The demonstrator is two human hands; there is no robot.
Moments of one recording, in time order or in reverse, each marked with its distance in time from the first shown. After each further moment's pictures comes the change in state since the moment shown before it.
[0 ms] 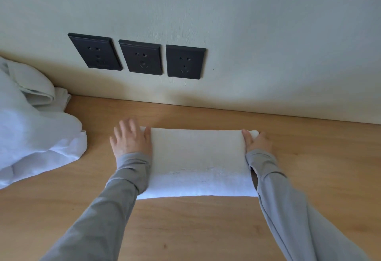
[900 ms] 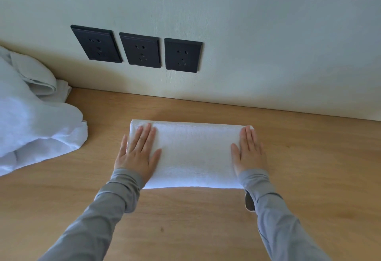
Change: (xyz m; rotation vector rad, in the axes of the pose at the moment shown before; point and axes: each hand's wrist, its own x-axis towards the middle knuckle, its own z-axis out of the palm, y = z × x) left_hand -0.051 -0.039 0.015 0.176 -0.263 0.424; right_hand -0.050 0.046 0.010 -0.419 -0.001 -0.521
